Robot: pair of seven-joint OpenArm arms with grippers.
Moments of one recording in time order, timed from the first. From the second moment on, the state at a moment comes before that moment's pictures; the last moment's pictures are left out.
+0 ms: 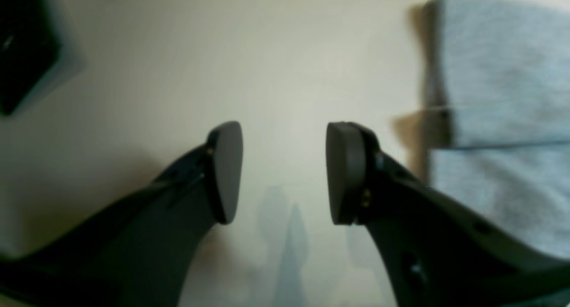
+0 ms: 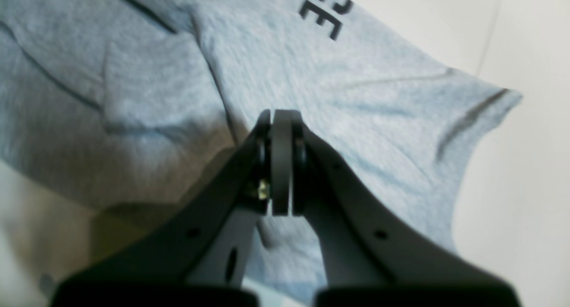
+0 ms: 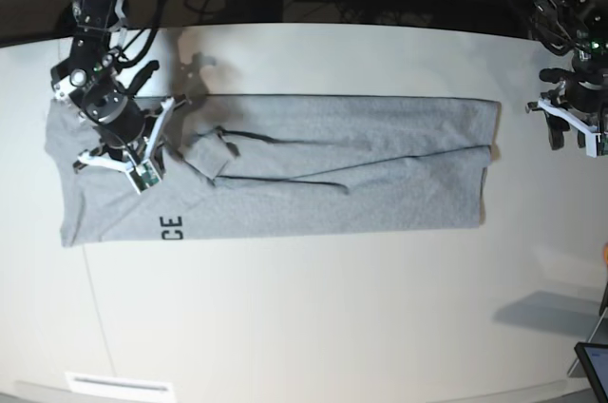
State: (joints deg) left arm 11.2 -15.0 -49.2 99.3 -9.8 -36.2 41.6; right arm -10.1 -1.7 14.5 107.9 -9.7 41.8 -40.8
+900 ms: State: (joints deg) left arm 12.2 -15.7 -45.4 99.4 -8.2 -36.3 41.4; right arm -7.6 -1.7 18.9 93.8 -9.1 41.0 -38.4
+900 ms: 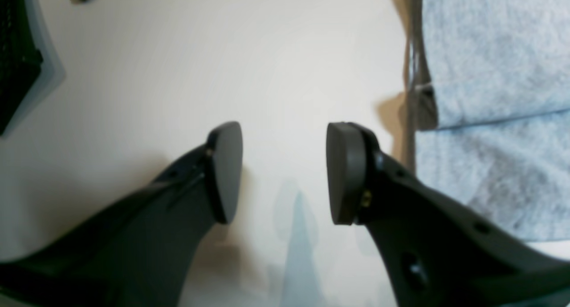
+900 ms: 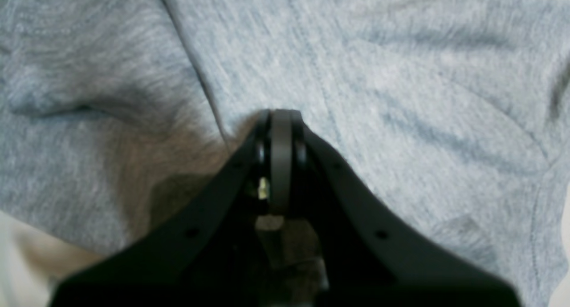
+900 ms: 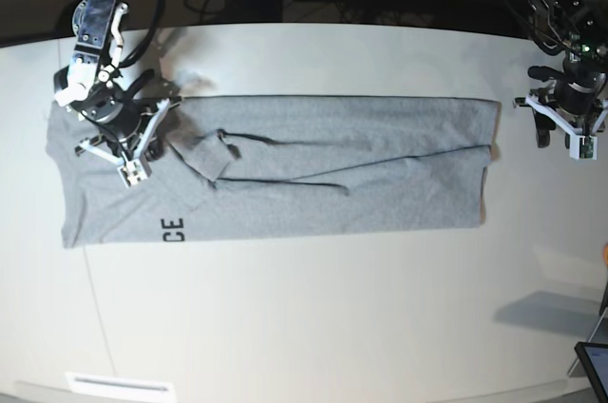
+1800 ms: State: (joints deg) left arm 3.0 -23.6 -52.3 78.0 -43.2 -39.5 61.8; right arm -8.2 -1.5 18.9 93.8 -8.5 40.6 -37.6
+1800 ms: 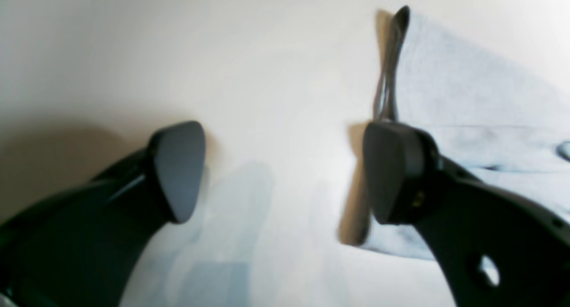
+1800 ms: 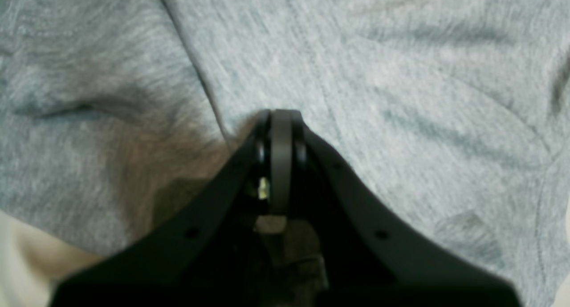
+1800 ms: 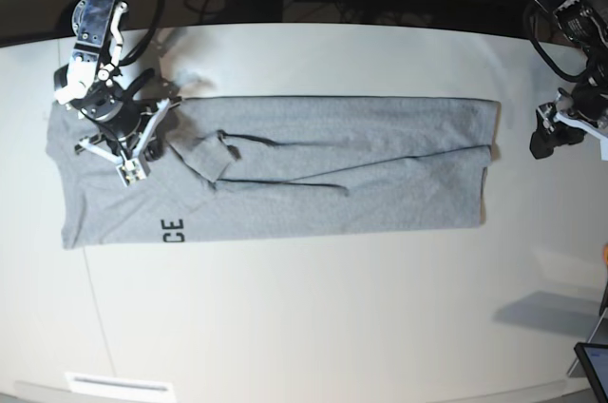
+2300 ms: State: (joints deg) left arm 2.9 -22.9 -43.0 70.1 -50.9 -40.0 61.7; right arm -8.7 -1.5 18.9 93.9 -8.5 40.5 -37.1
